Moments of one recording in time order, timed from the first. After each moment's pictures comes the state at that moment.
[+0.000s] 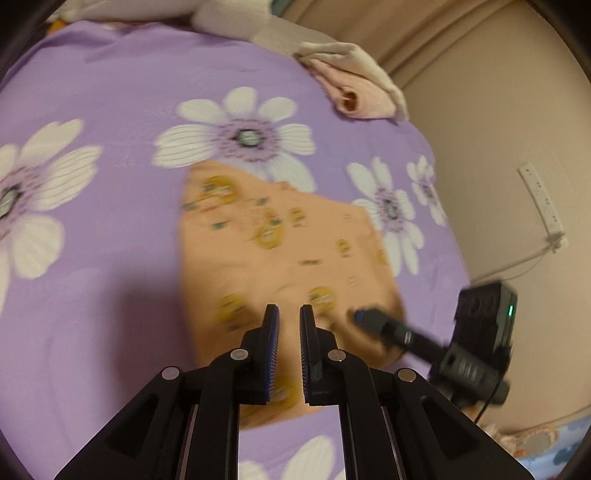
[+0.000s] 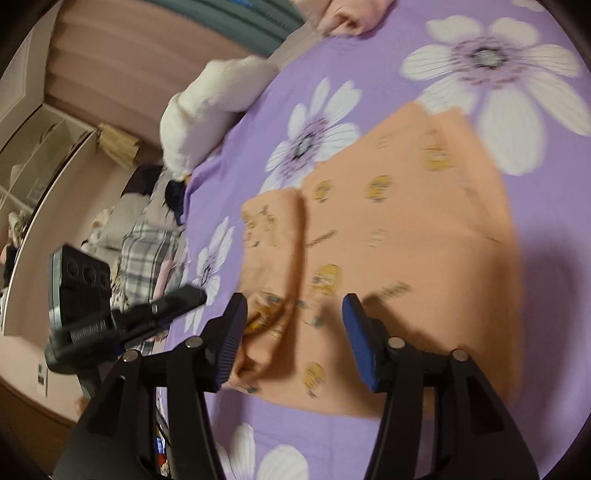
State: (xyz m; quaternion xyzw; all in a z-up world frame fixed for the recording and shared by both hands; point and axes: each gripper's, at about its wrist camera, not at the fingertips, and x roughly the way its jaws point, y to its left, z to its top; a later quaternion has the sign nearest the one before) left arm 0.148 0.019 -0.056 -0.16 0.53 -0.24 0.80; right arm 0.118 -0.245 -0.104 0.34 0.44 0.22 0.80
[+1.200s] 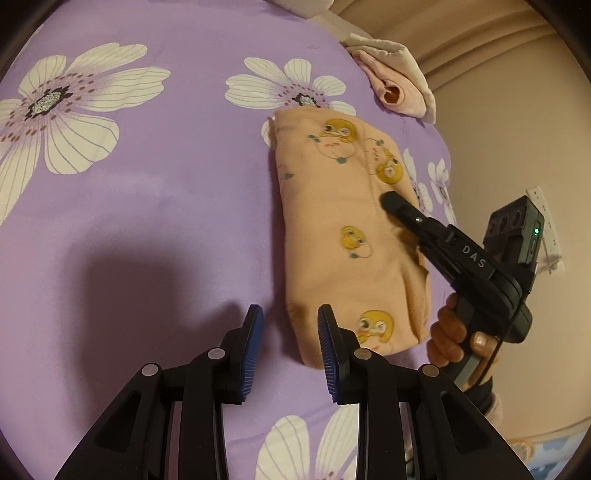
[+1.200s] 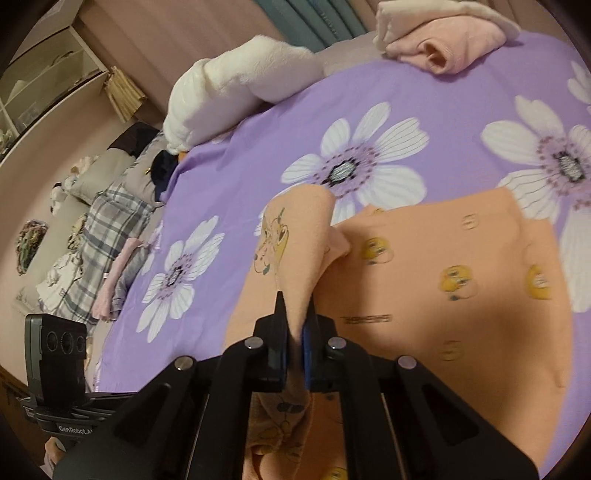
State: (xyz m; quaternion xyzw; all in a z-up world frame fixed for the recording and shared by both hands) left arm 0.120 0.071 -0.095 -0.22 0.56 -0.23 0.76; right arm 0.177 -0.194 -0.085 0.20 0.42 0.21 0.86
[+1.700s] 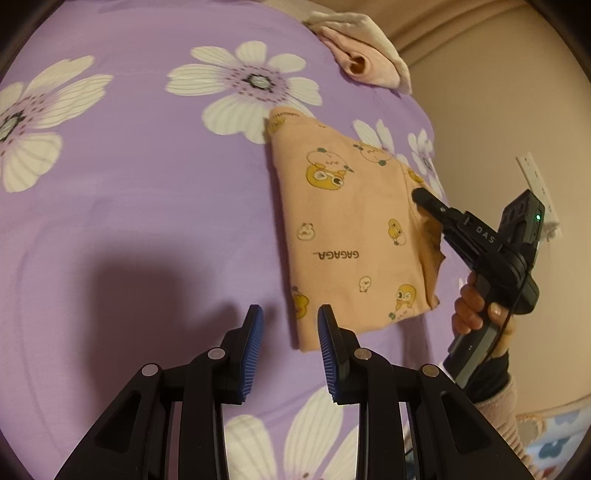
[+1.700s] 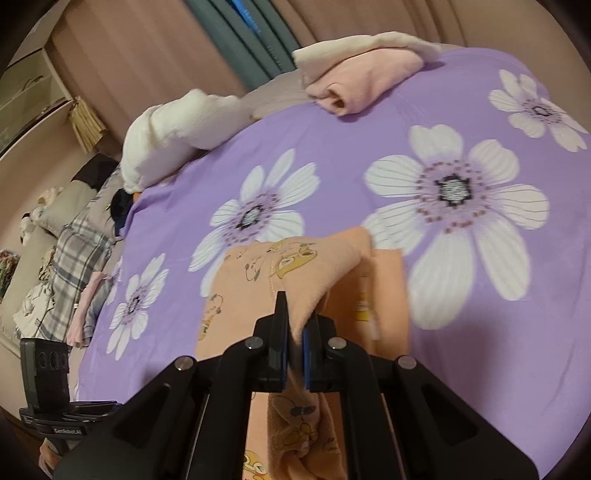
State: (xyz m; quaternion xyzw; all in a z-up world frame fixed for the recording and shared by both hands) left arm 0.115 0.021 -0.088 -0.17 0.57 -0.27 0.76; right arm 0.157 -0.290 -0.062 0.20 0.40 0.11 0.89
